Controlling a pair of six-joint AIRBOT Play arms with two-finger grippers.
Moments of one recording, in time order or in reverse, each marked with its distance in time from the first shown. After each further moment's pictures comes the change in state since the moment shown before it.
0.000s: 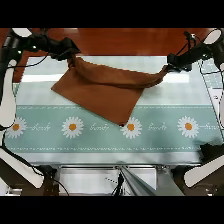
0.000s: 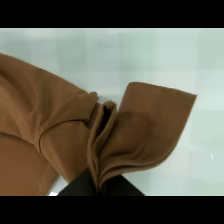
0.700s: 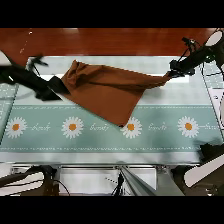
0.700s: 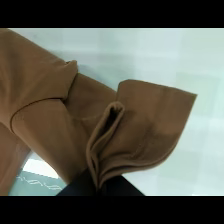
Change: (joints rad) left arm 0.029 0.539 -0.829 0.027 -0.200 -0.050; right arm -0.024 -0.007 0.000 -0.046 0.117 -0.078
